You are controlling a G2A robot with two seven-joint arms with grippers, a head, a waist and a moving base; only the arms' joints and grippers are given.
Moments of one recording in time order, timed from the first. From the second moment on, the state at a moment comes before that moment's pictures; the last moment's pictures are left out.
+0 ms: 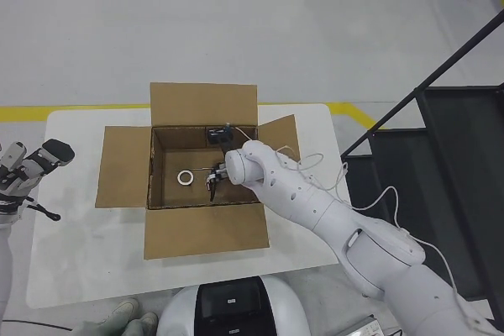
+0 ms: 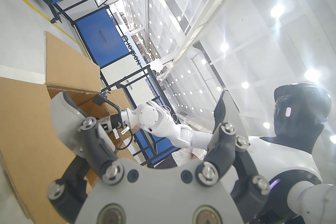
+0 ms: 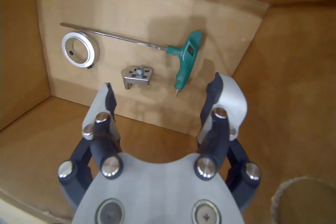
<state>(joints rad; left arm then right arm) 1.25 -0.95 -1.71 -1.25 -0.84 -0.64 -1.18 -0.57 -1.53 0.54 -0.94 -0.62 0.47 0.87</state>
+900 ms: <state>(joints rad) 1.25 -0.95 -1.71 -1.25 -0.84 -0.64 -1.18 -0.54 -1.62 0.54 -0.76 -0.65 0.50 0.82</state>
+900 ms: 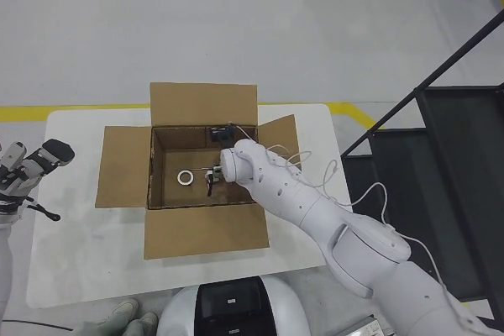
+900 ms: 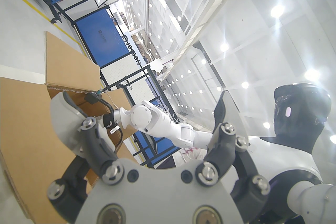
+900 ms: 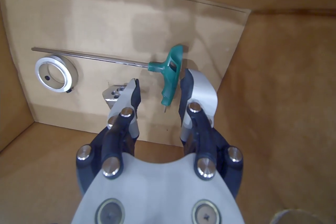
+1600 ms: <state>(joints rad) 1.25 -0.95 -1.71 -1.25 -0.84 -0.64 -1.18 -0.53 -1.66 0.57 -0.65 -0.65 0.46 0.86</state>
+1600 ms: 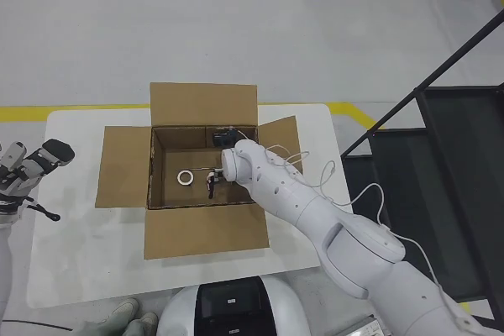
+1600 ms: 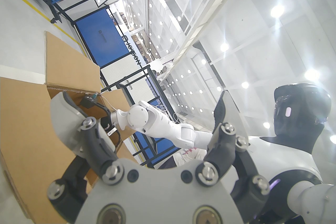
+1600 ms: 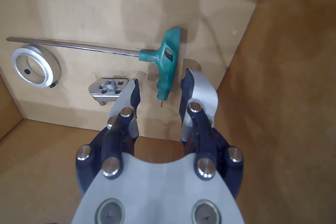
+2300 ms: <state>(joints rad) 1.25 -0.95 -1.71 -1.25 -0.84 -0.64 -1.18 -0.53 -1.70 0.59 -0.62 -0.65 0.43 0.81</state>
